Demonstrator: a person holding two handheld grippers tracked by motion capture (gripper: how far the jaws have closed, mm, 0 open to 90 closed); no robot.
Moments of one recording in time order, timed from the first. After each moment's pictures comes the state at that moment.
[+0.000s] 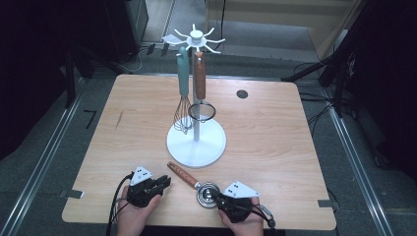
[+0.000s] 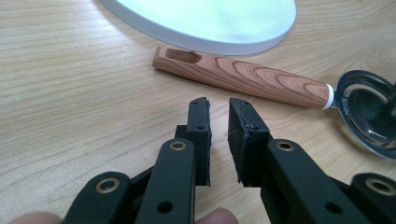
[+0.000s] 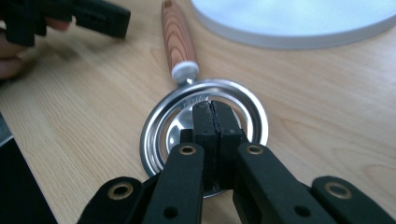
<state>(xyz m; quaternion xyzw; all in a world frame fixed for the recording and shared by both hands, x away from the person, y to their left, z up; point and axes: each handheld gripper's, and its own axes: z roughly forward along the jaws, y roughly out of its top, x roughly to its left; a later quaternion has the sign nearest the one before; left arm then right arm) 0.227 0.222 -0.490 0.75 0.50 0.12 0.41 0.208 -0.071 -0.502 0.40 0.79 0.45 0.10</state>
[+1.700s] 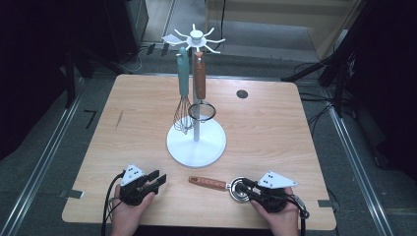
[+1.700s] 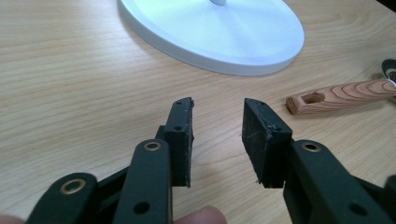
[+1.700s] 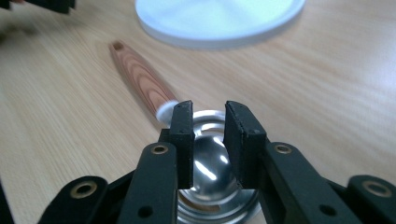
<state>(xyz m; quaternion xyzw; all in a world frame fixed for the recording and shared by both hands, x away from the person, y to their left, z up) 0.227 0.243 -0.485 0.73 0.50 0.16 0.44 0.234 -0.163 -0.486 0.36 0.80 0.46 0.12</state>
